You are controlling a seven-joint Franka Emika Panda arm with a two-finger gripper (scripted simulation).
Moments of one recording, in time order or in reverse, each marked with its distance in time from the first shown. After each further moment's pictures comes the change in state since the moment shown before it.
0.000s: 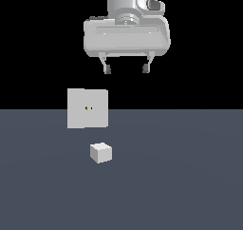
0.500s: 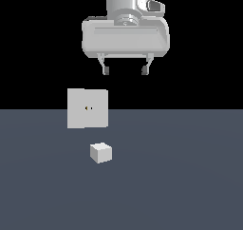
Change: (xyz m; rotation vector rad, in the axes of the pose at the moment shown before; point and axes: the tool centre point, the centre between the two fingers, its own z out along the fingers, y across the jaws) arm -0.003 -0.002 0.005 0.005 0.017 -0.023
